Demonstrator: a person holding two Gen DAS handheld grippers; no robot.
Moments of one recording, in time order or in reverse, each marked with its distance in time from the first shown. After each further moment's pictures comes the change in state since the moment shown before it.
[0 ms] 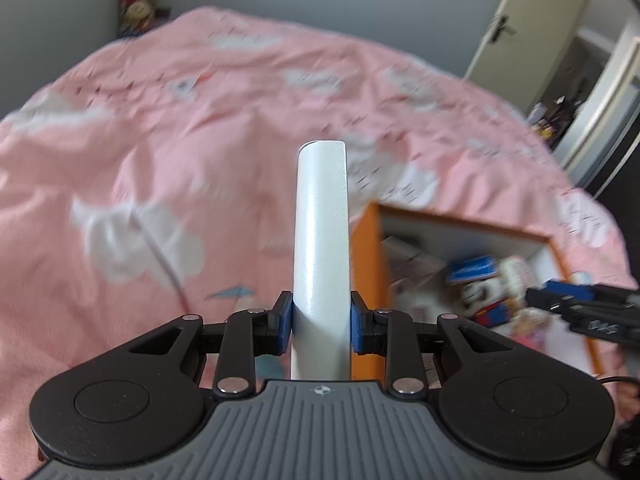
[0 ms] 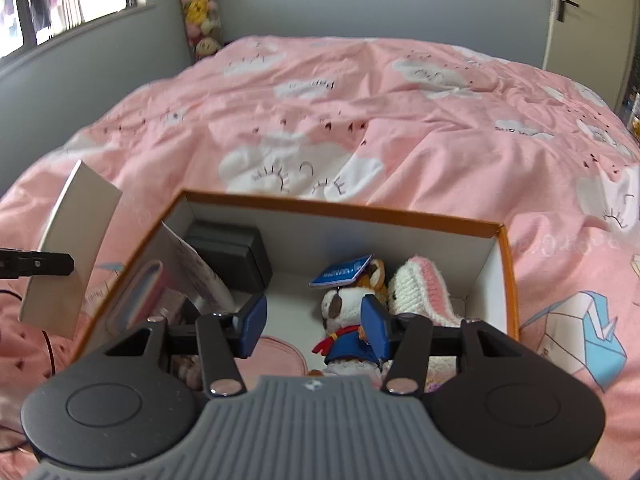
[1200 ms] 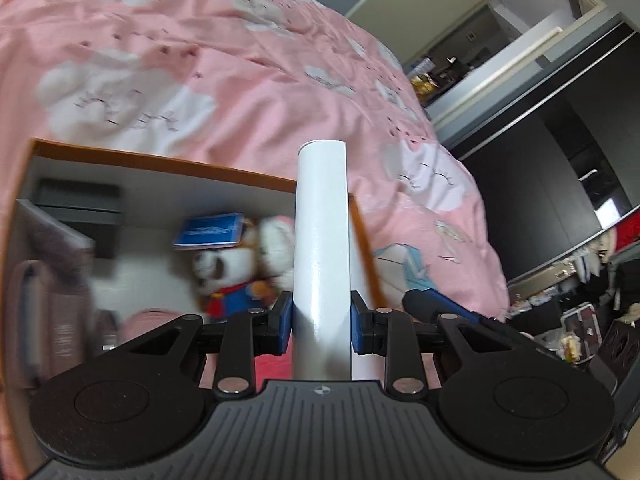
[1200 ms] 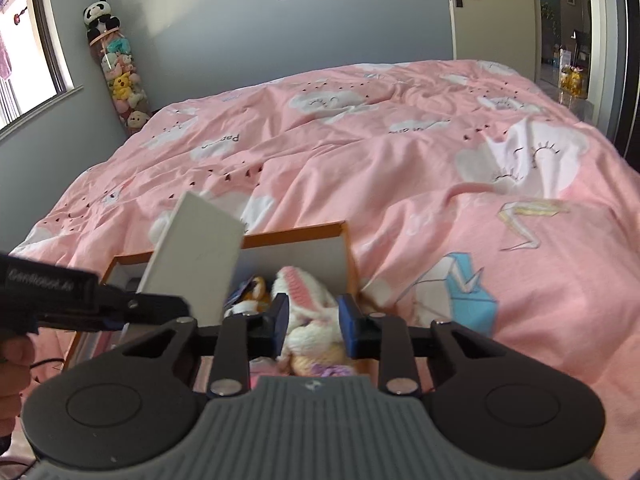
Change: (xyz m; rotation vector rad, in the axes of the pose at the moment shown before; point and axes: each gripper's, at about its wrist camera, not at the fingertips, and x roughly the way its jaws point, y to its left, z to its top) left arm 0.103 -0.165 0.008 -0.063 0.254 -0.444; right arm -0.065 -0.087 -0.027 0.232 -0.124 -0.118
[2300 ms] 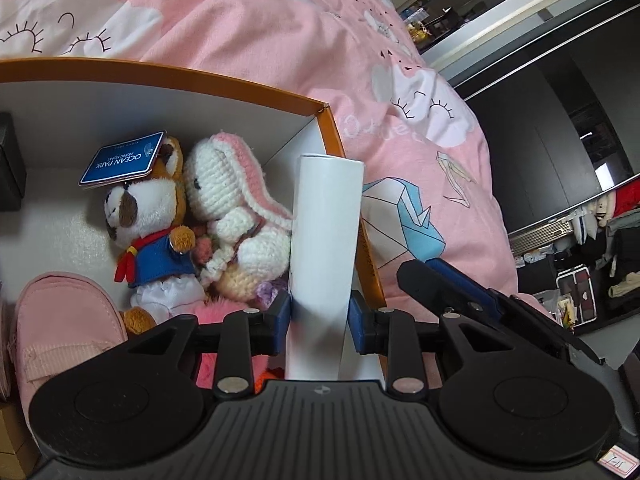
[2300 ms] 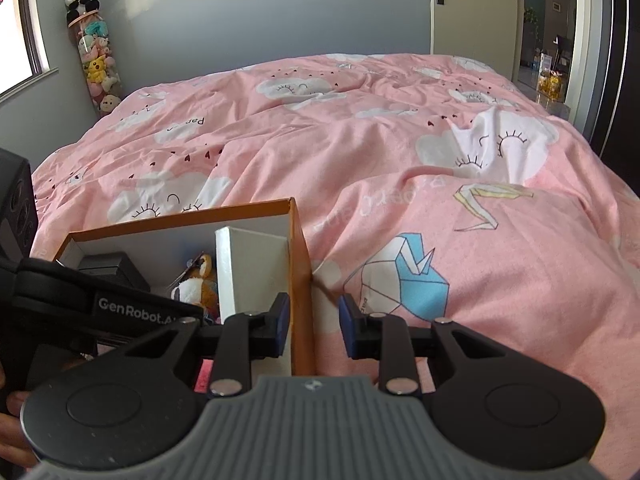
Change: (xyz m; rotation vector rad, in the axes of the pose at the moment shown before) left arm 0.078 -0.014 -0.021 0.006 0.155 -0.025; right arm 0.010 -0.019 -0.012 -0.035 0.028 -0.090
